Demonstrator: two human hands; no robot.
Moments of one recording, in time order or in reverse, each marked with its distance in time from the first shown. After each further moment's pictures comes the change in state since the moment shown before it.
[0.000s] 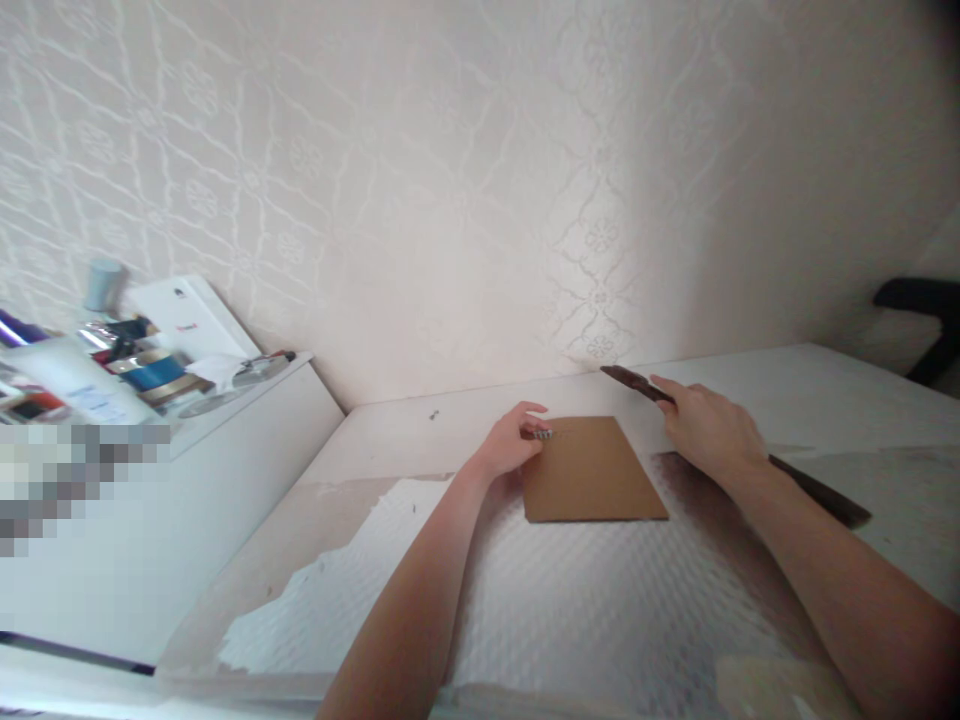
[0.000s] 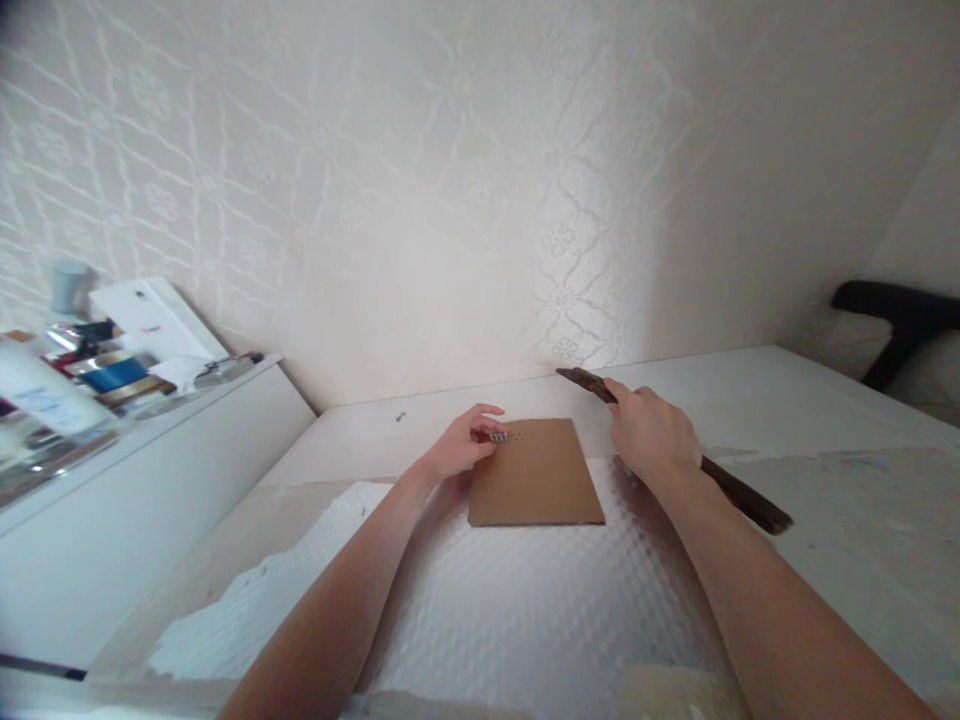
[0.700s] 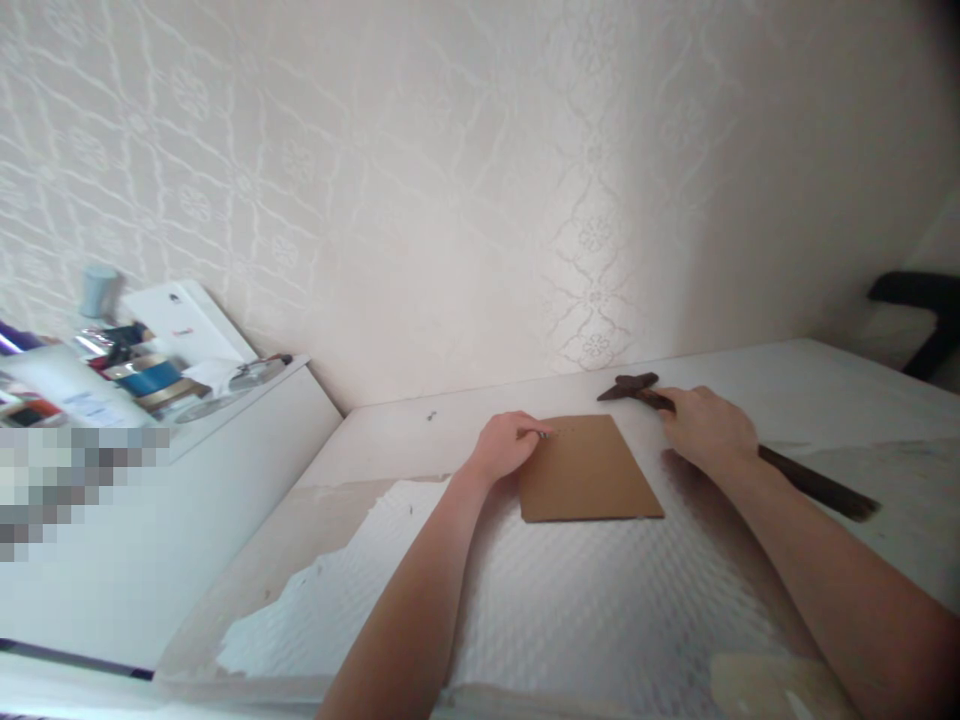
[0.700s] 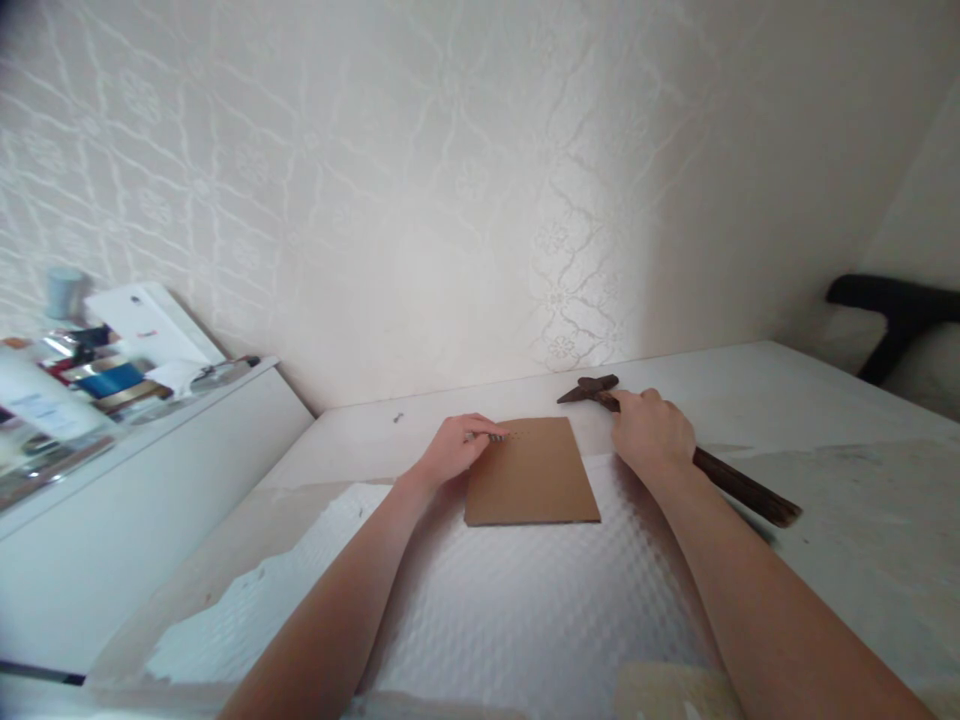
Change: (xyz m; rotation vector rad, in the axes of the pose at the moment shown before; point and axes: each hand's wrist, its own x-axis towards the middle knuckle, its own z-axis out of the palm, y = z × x) left_hand -0.002 0.003 -0.004 0.440 0.031 0.139; right_hand 0.005 0.004 0.005 -0.001 -0.132 0.101
